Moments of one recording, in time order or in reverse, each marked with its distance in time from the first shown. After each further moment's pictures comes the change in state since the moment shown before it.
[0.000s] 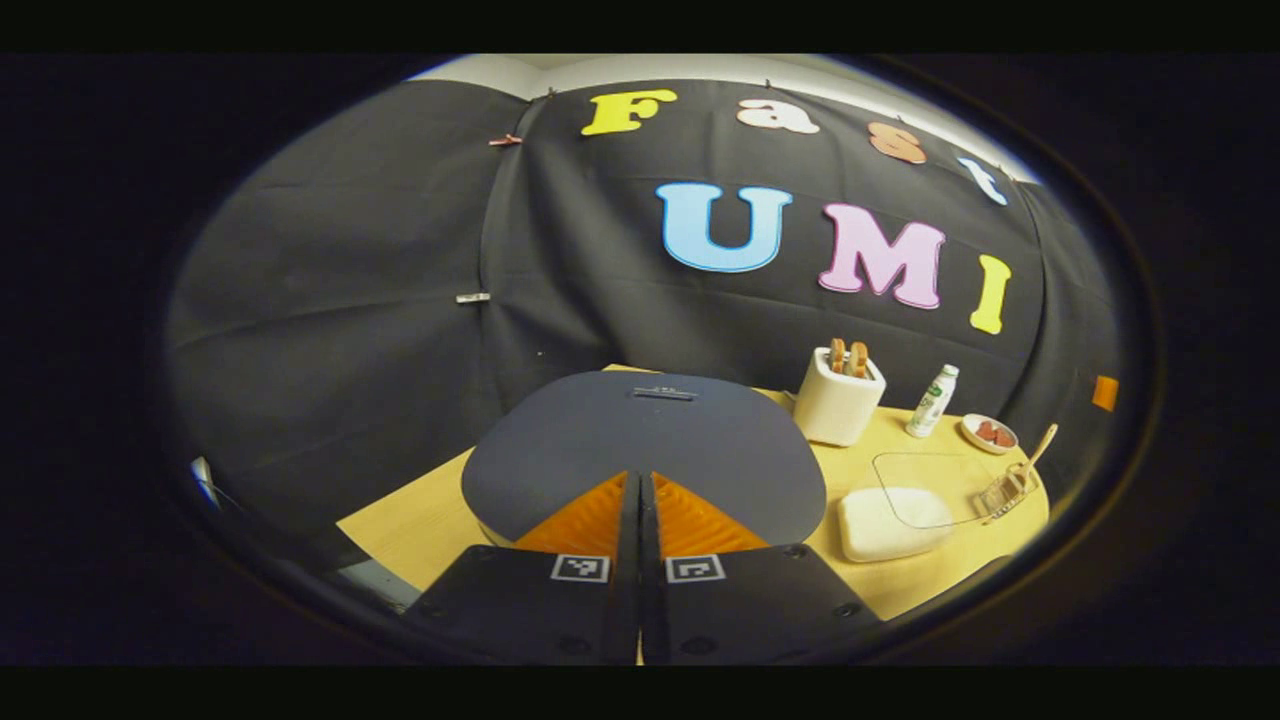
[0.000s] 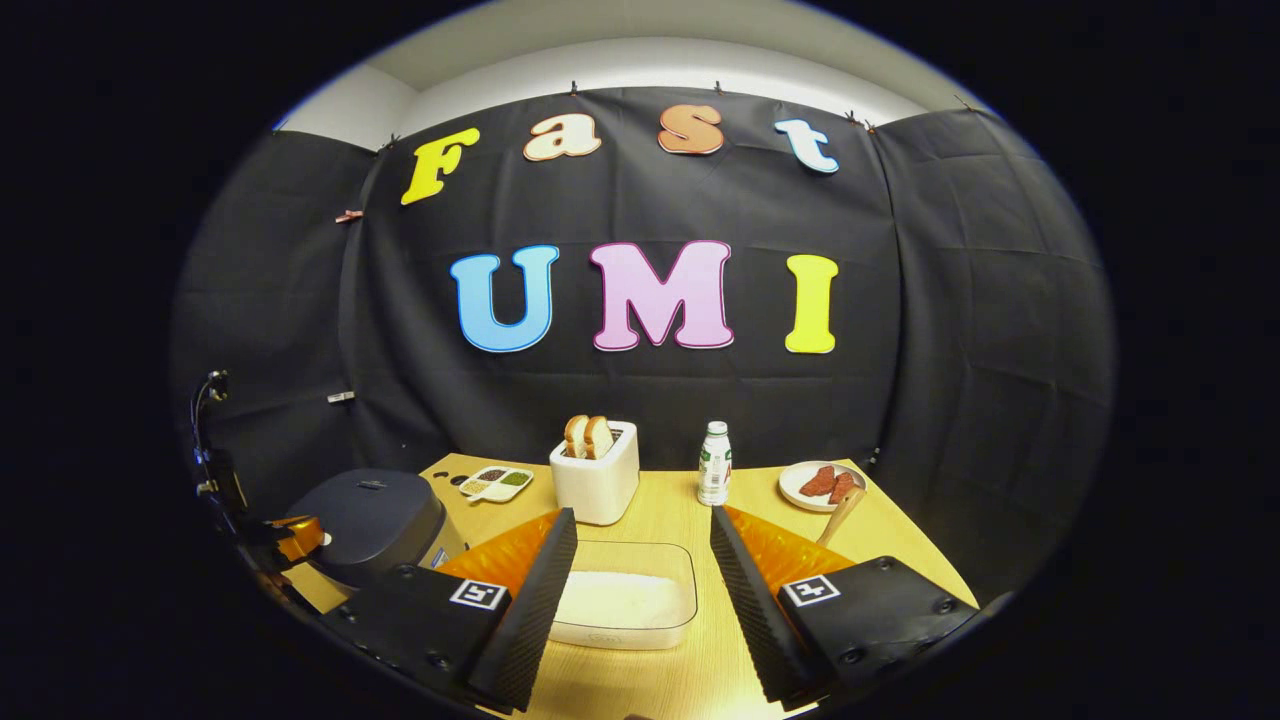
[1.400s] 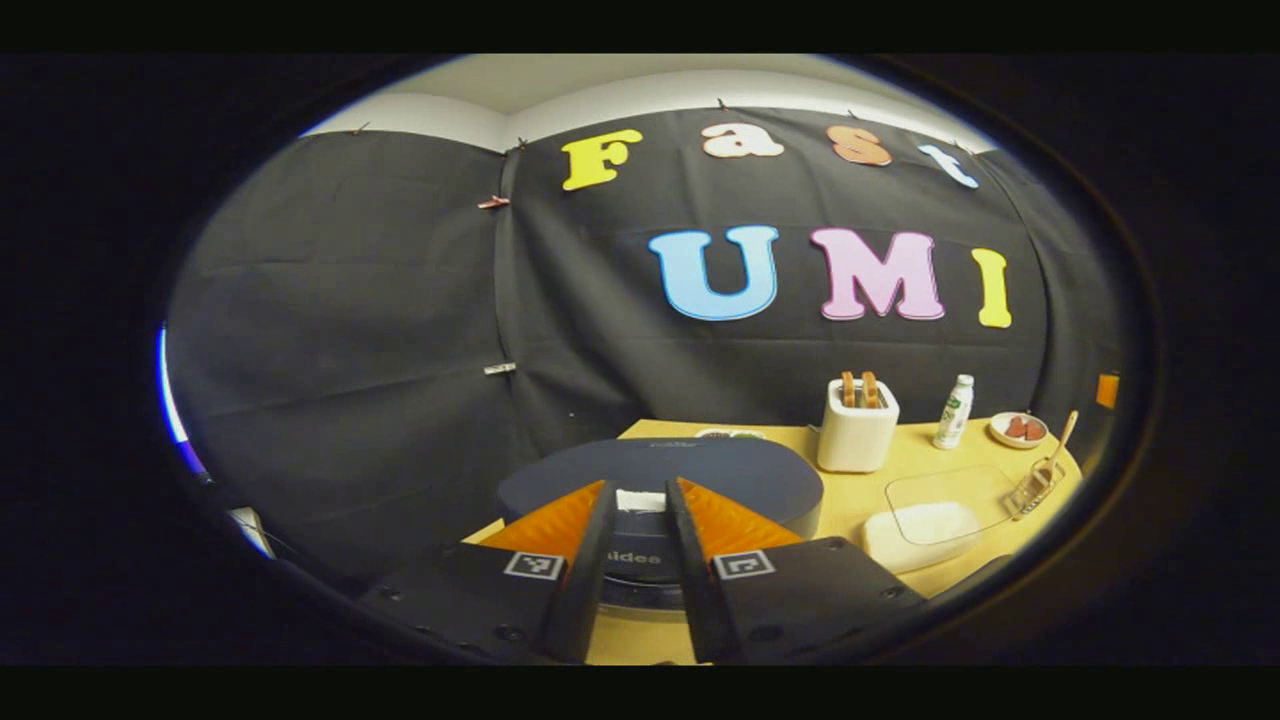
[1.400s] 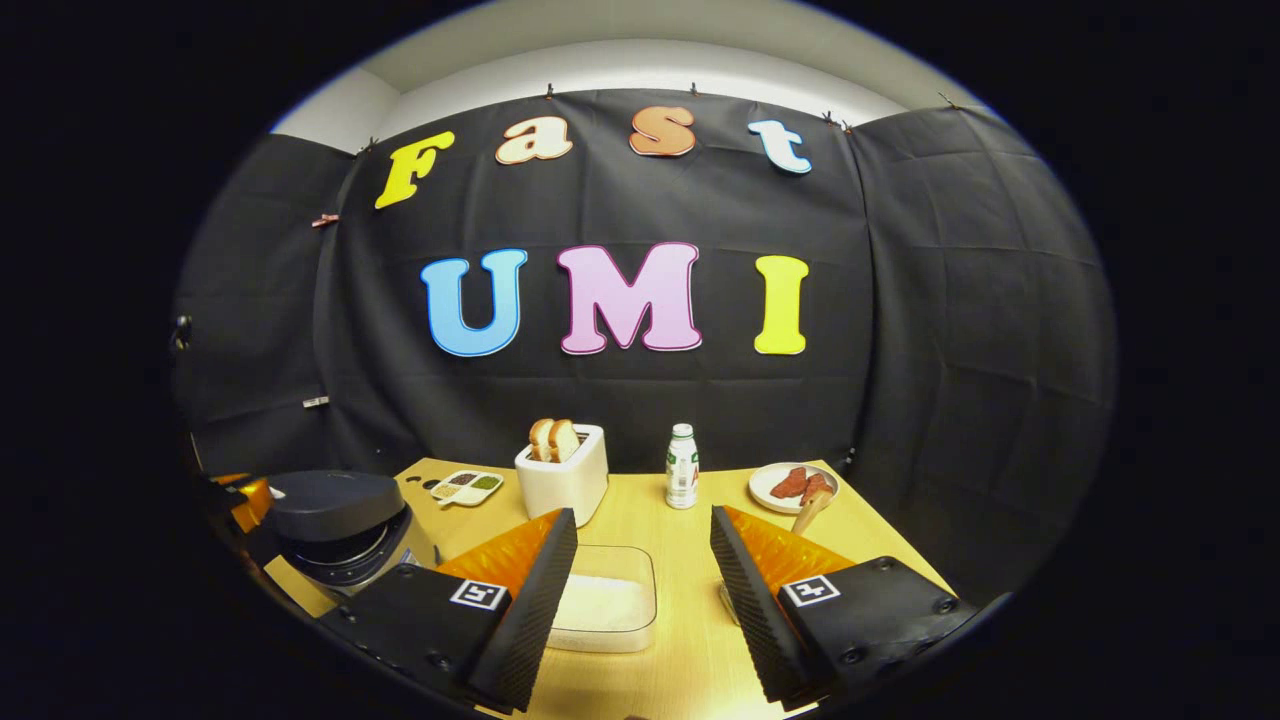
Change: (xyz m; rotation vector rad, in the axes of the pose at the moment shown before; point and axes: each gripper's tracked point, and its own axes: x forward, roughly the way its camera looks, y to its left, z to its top) left arm -0.037 -0.007 0.072 0.118 -0.198 0.112; right arm 0.004 -0.045 -0.003 0.005 -0.010 -0.076
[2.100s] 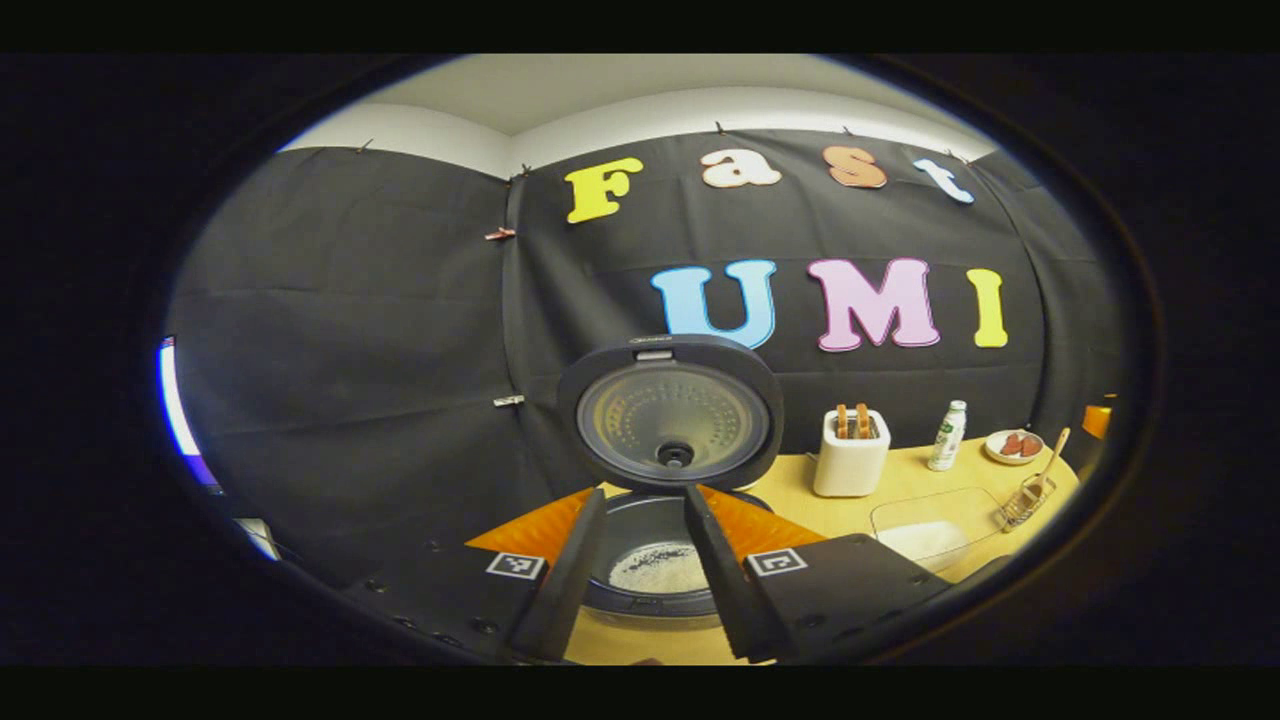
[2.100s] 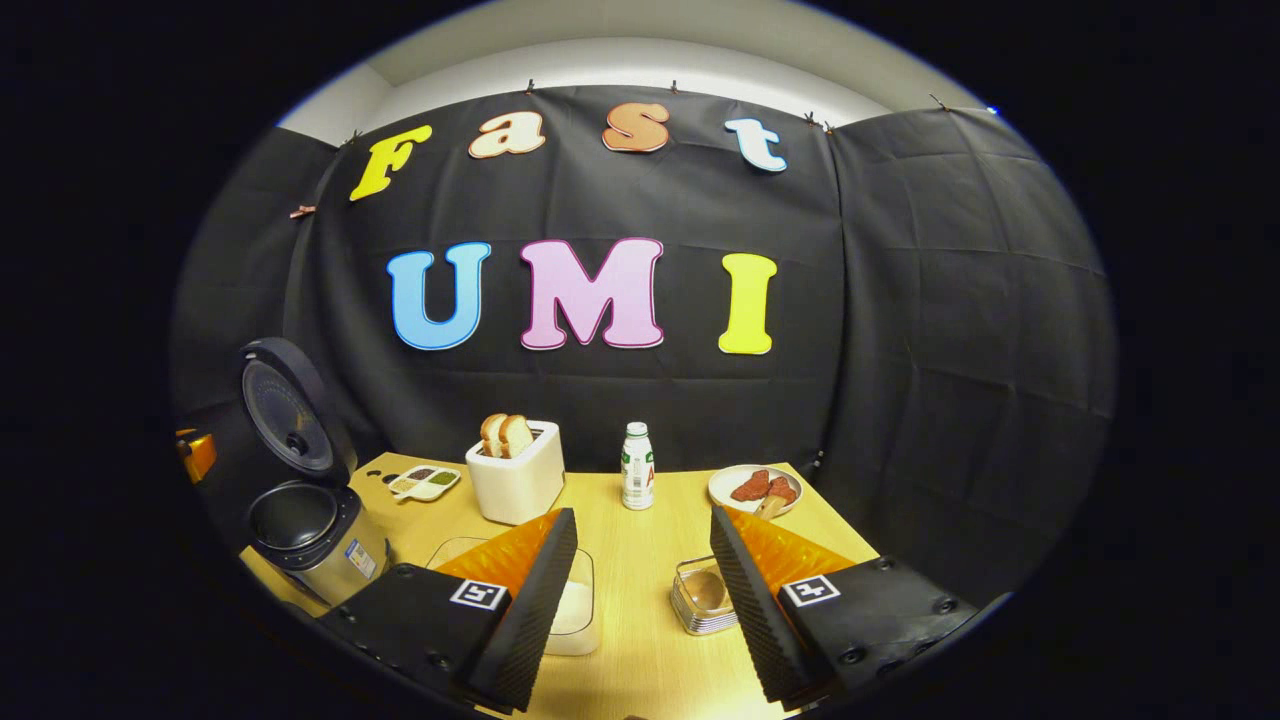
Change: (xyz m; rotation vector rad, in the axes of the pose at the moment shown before) left arm -0.029 -0.004 0.029 0.009 -0.075 0.006; right arm 0.017 -0.053 -0.008 -0.022 0.004 -0.073
